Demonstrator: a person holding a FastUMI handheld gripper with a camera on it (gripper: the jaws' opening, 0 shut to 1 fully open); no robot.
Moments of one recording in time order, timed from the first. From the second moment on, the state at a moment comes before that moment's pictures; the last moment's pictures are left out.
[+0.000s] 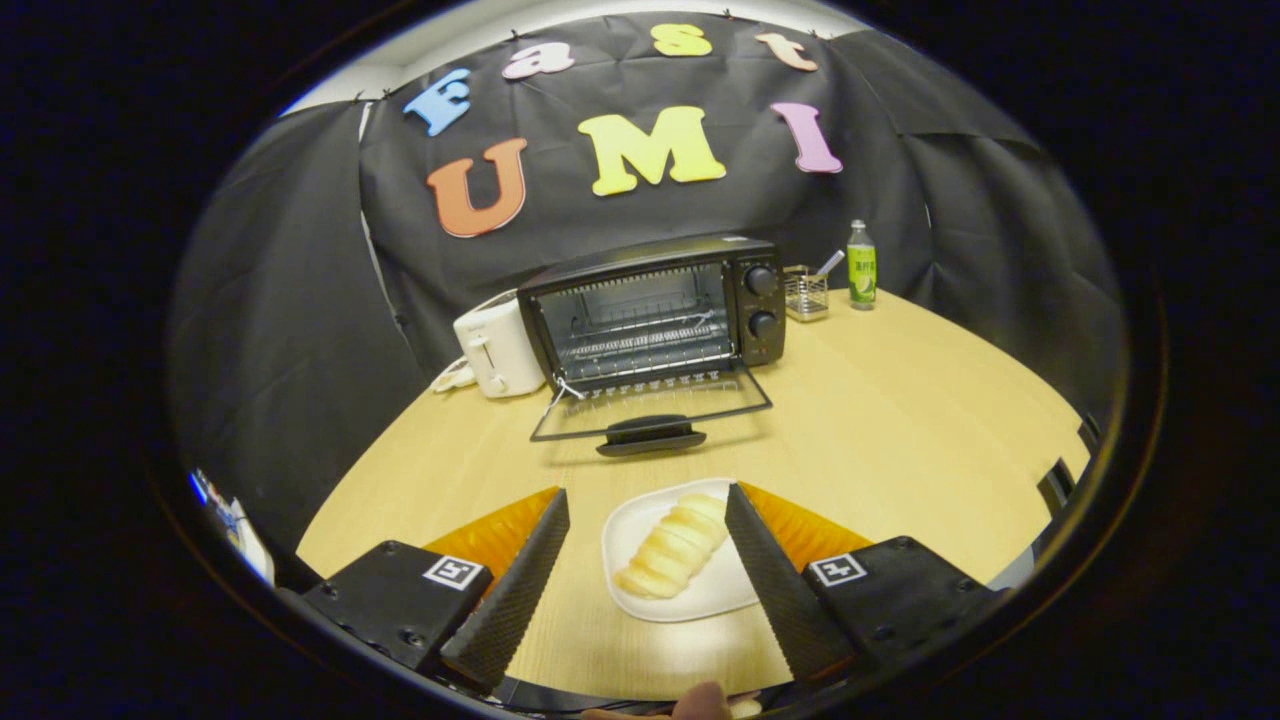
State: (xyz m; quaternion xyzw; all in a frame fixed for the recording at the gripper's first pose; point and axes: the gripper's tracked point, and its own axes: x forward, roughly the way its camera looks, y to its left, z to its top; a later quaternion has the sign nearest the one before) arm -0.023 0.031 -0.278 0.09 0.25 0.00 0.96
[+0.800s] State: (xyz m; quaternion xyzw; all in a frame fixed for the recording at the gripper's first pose) arm 0.002 0.016 -0.361 0.12 0.32 -0.09 0.94
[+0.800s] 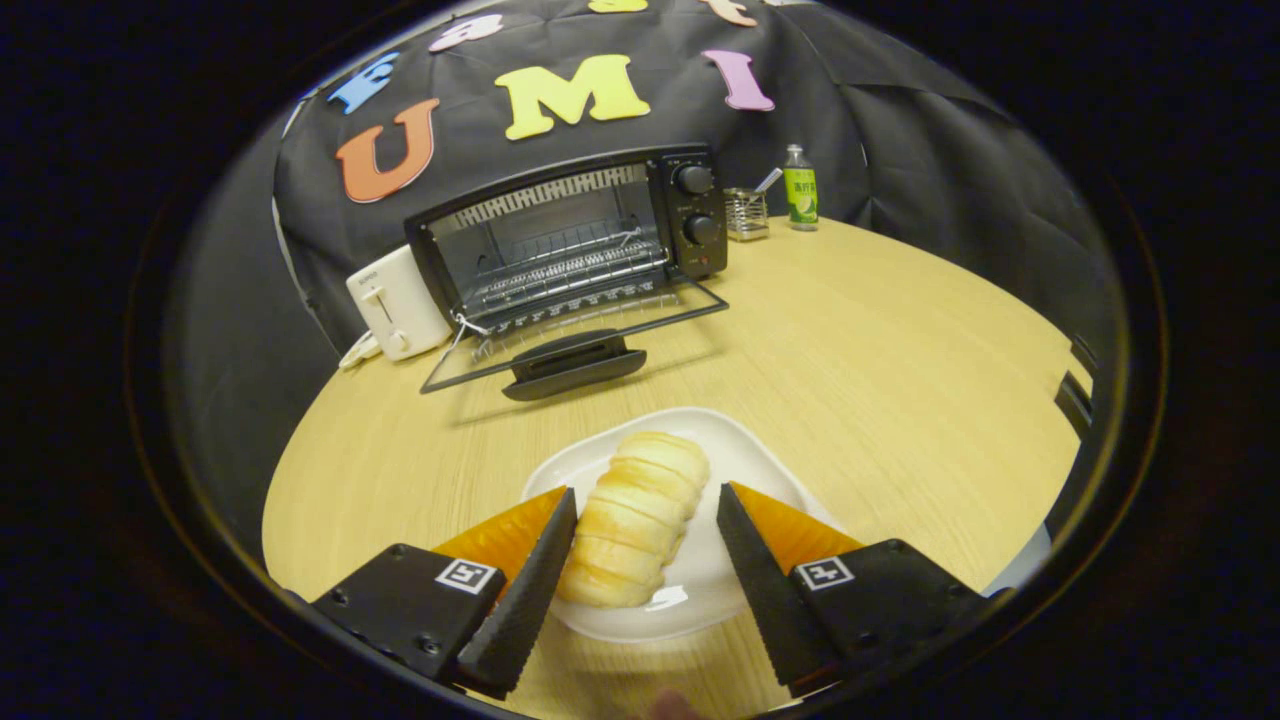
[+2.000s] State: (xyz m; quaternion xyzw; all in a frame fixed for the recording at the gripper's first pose) arm 0.111 0.027 -0.262 0.24 0.26 -0.01 0.94
